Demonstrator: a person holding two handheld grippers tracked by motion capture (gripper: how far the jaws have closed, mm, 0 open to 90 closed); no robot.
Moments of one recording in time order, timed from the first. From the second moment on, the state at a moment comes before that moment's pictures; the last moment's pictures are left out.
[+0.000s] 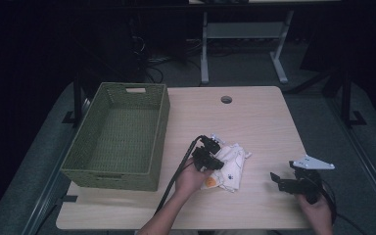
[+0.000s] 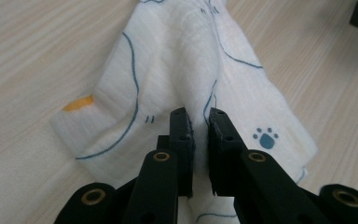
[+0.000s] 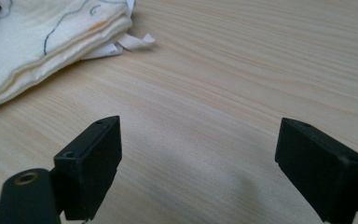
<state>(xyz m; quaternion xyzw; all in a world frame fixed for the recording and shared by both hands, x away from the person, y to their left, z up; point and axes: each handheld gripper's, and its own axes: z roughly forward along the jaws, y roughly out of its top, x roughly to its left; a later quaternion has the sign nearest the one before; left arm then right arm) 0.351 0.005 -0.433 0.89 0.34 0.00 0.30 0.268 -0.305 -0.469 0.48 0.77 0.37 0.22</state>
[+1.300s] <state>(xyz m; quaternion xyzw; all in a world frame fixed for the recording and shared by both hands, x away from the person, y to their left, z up) 0.343 0.077 -0.346 0.86 0.35 -0.02 0.38 0.267 -0.304 -0.469 0.48 0.77 0.36 0.22</state>
